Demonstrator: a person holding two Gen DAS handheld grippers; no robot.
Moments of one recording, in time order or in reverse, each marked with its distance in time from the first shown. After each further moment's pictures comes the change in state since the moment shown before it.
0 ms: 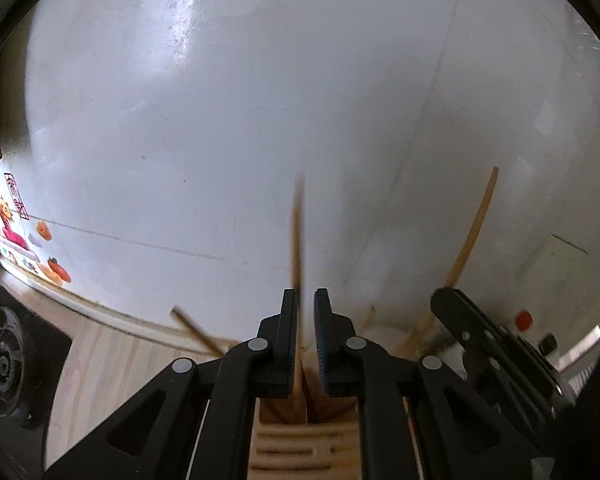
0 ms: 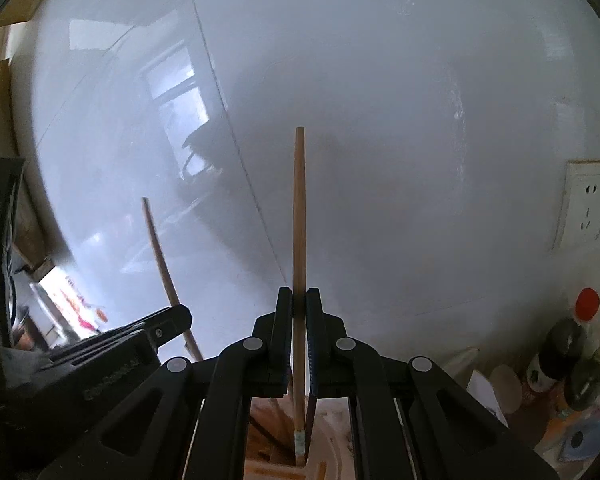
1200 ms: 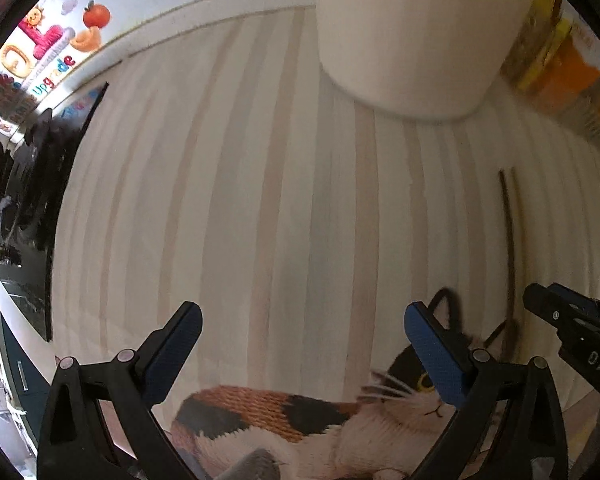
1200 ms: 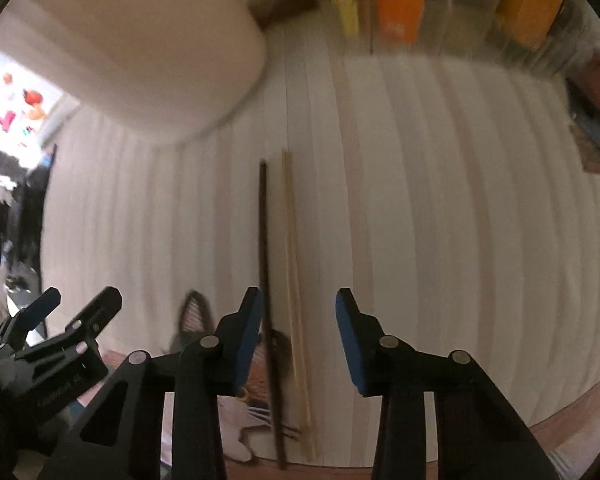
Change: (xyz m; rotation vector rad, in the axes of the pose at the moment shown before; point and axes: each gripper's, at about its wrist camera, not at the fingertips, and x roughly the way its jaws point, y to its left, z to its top) left arm 0.040 0.041 -0.300 0.086 0.655 0.335; right arm -0.035 -0.074 -0.308 0.176 0.928 -0.177
